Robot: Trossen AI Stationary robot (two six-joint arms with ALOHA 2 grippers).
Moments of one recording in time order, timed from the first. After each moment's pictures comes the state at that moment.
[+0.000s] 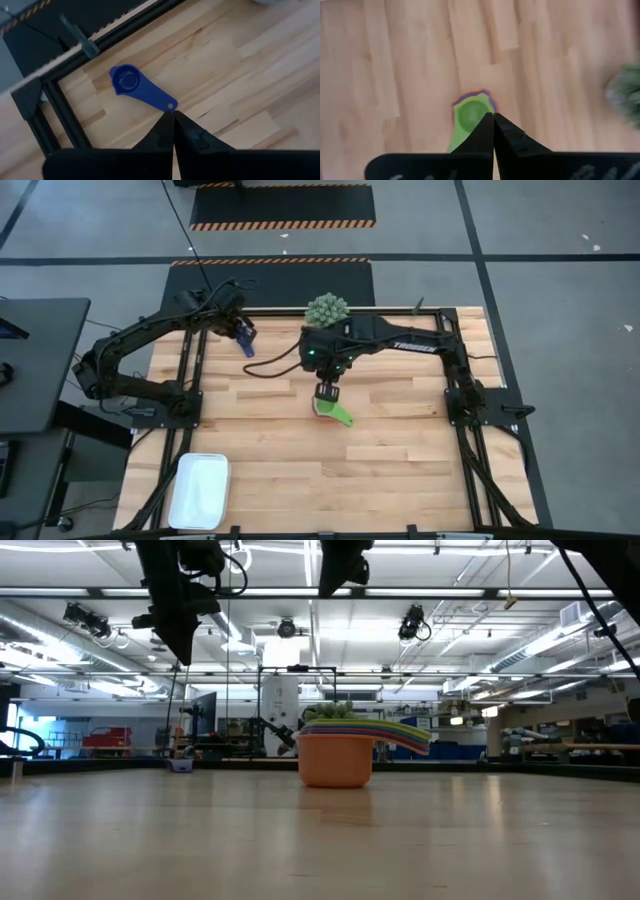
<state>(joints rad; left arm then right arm) 0.66 1.26 1.19 -1.07 -0.23 -0.30 -0.03 2.09 2.36 -1.43 0.01 0.14</state>
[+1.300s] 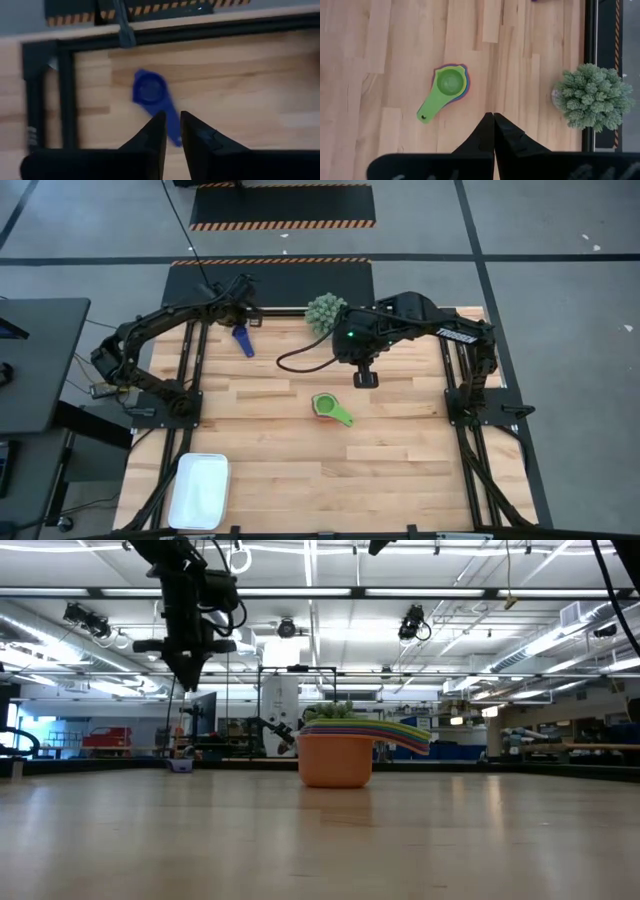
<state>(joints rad) 0.76 1.44 1.19 -0.96 -0.31 -0.67 -0.03 1.88 2.34 -1.57 0.08 -0.14</state>
